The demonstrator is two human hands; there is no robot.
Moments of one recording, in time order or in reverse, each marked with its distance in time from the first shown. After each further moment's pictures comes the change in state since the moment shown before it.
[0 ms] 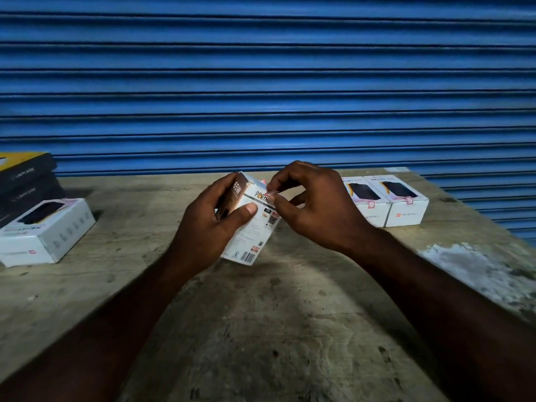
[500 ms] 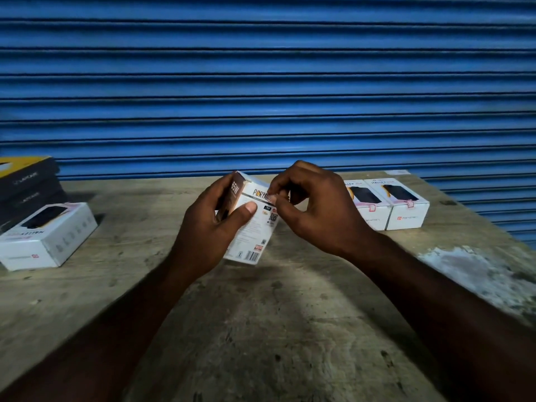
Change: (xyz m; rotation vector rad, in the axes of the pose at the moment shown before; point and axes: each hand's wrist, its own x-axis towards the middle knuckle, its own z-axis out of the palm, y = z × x) left_hand 0.000 0.004 0.001 -0.023 0.060 0.013; right_hand 0.001 -0.001 0.000 0.006 0.036 -0.071
